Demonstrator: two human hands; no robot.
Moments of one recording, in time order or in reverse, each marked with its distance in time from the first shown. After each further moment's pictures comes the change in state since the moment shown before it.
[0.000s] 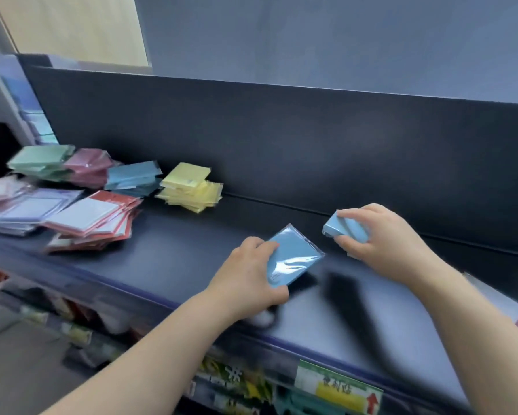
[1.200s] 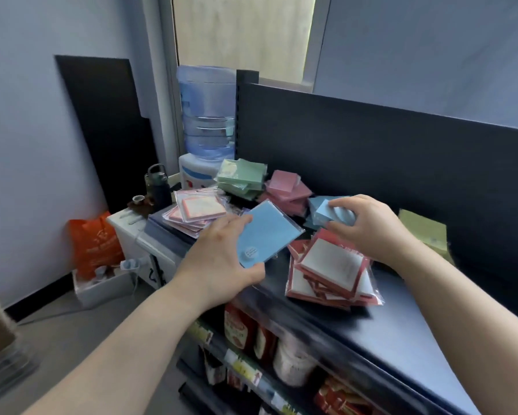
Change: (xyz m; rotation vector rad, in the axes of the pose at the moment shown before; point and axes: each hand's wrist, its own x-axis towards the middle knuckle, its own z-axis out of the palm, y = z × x) left_hand -0.091 -0.346 -0.238 -0.001 0.388 -0.220; right_hand 0.174 -0.374 0.186 0.069 -0.075 -0.289
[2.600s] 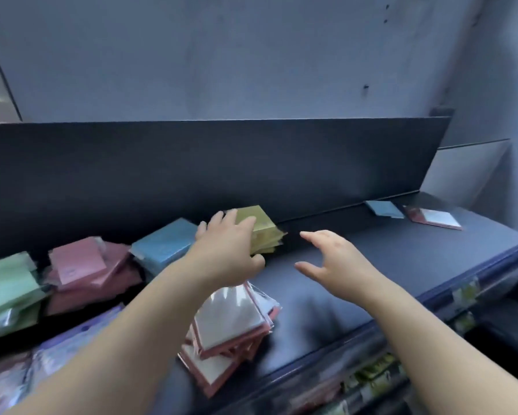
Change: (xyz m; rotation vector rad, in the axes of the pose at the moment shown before) left_hand 0.141 0.126 0.088 0.165 -0.569 0.868; right_hand -0.125 0.019 -0.023 -0.225 0.228 0.835
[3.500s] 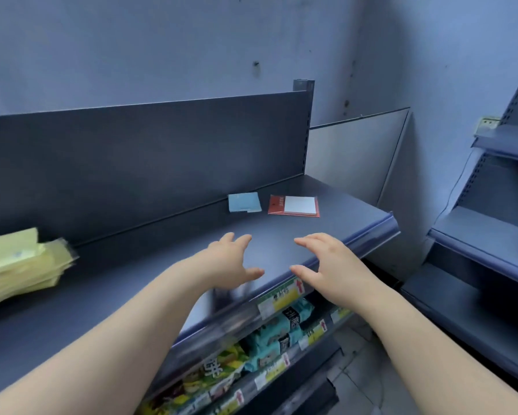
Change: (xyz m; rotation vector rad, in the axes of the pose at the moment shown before) left_hand 0.155 0.321 0.116 -0.004 -0.360 0.100; right_hand -0.069 0.328 -0.121 -0.026 0.016 0.133
